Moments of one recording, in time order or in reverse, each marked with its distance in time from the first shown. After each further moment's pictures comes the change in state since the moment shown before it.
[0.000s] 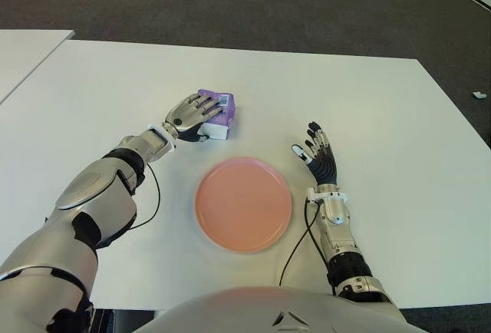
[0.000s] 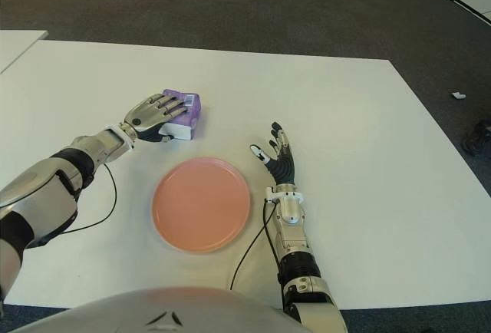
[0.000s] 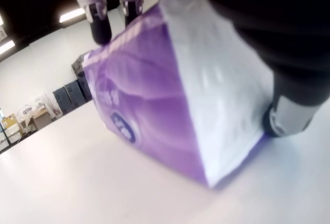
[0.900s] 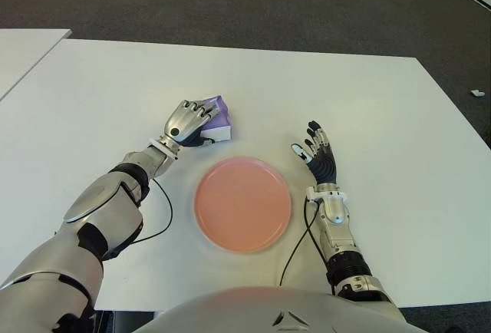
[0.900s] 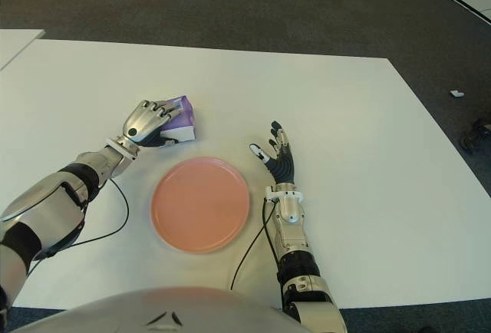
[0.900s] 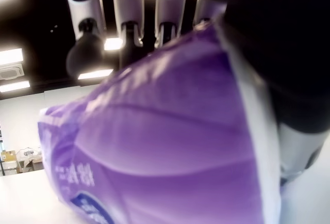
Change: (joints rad) left arm 0.073 -0.043 0.100 0.017 -0.027 -0.058 0.368; right arm -0.006 0.003 -0.001 0.002 0.002 -0.003 0.005
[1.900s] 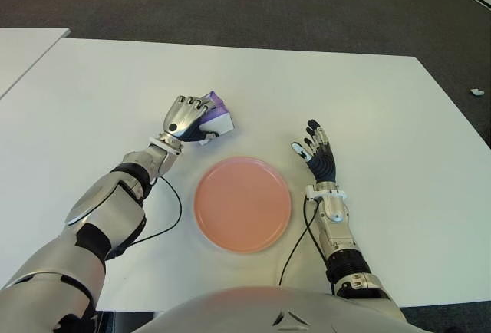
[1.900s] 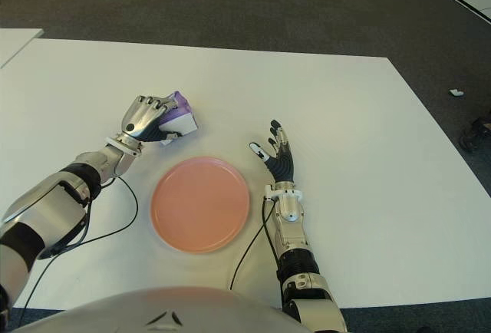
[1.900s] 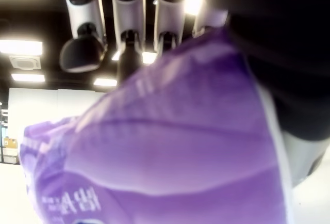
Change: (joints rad) left arm 0.001 -0.010 0.145 -0.004 -0.081 -0.095 -0.031; right arm -0.014 0.000 -0.001 0.014 0.001 -0.004 0.004
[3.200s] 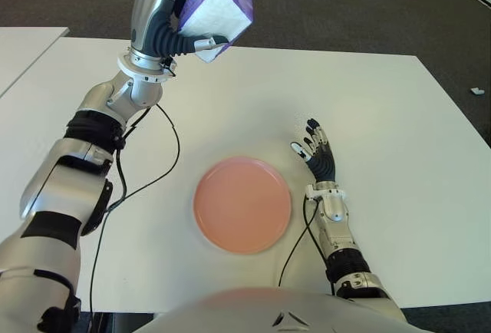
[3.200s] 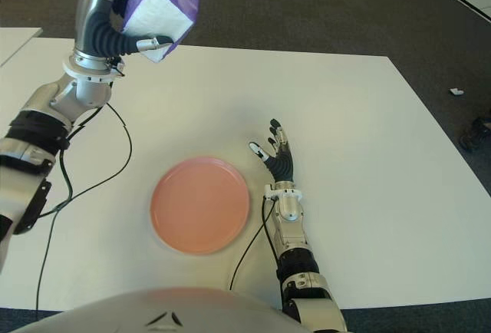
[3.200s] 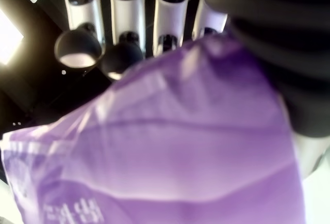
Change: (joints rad) left arm -0.076 0.186 0.427 -0.631 -0.323 -0.423 -0.301; right arm -0.006 -0.001 0.002 0.004 -0.002 -0.002 -0.006
